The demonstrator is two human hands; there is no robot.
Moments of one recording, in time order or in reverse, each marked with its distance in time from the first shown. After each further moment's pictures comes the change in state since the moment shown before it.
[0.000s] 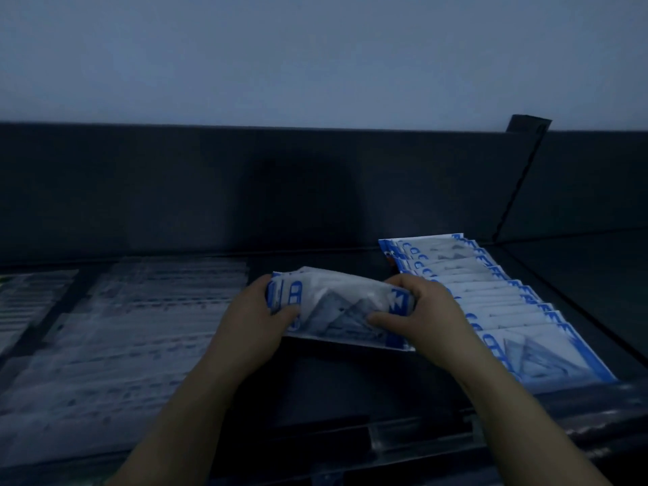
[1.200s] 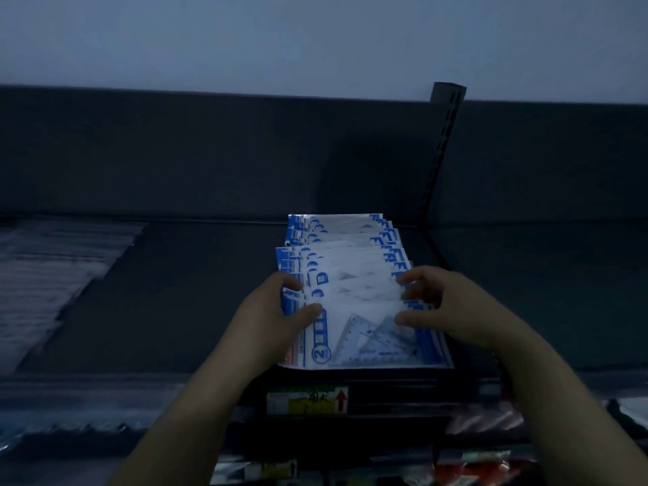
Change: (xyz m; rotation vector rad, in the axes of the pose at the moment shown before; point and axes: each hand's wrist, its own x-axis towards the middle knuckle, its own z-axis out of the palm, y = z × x) left_hand -0.037 0.128 0.190 0.037 -0.039 -0.186; right_hand 0.008 0.179 -0.199 -0.059 -0.359 0.046
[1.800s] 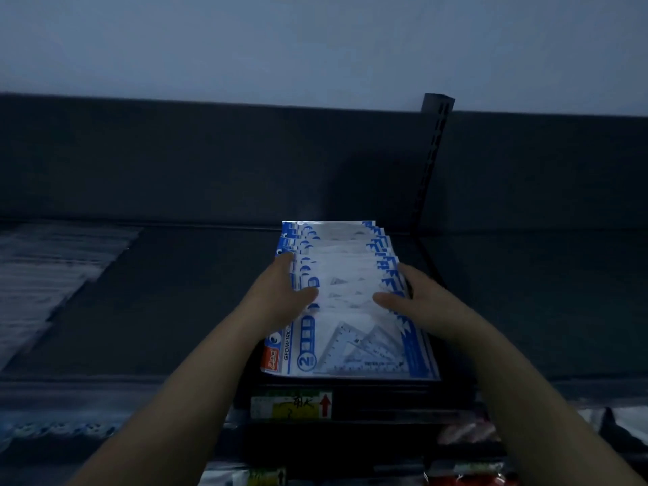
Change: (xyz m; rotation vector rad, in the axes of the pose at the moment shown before) left_hand 0.036 0.030 0.011 -0.004 -0.033 0.004; right_hand 0.017 -0.007 0.009 0.153 -0.017 0.085
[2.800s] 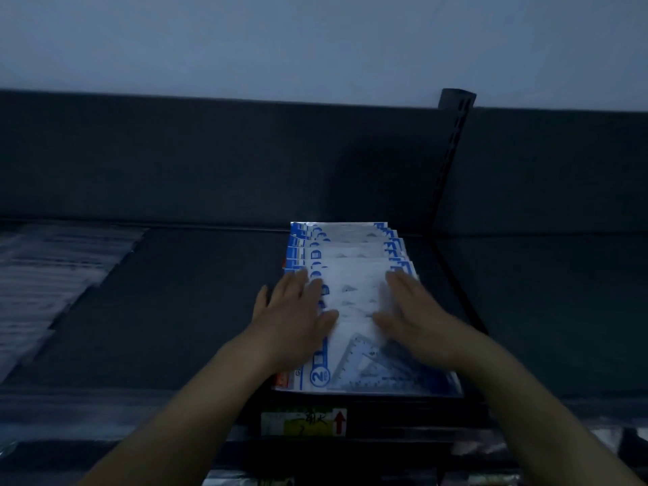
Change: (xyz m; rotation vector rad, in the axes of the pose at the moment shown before) left_hand 0.003 -0.028 0.014 0.655 -0.195 0.136; right_hand 0.009 0.003 0.023 -0.548 -0.095 -0.101
